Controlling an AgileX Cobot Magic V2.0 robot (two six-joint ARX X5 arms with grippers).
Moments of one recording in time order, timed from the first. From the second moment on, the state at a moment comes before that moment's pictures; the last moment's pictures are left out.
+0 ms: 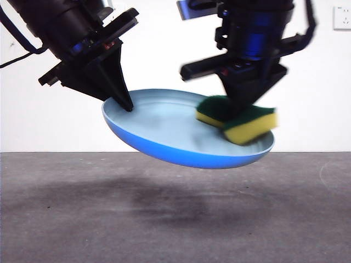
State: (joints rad) left arm -0.55 1.38 0.99 -0.43 0.23 -0.19; right arm 0.85 1.47 1.04 -0.52 0.51 0.16
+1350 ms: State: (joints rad) left arm -0.55 1.38 0.99 -0.33 0.25 -0.24; right arm 0.81 1.47 1.05 -0.31 0.41 0.15
